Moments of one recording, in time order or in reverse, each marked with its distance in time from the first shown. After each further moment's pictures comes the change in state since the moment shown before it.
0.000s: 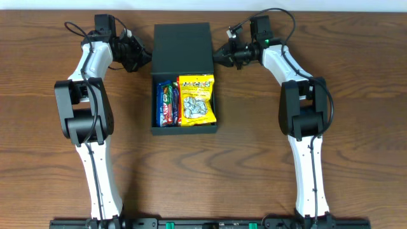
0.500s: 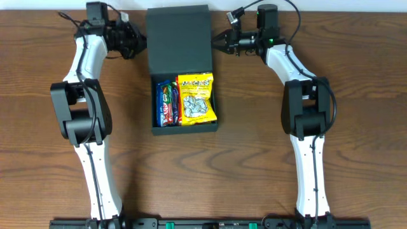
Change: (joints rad) left arm 0.016 -0.003 0.124 0.007 0.100 0.058; right arm -0.023 0.000 0.000 0.396 -0.265 0.134
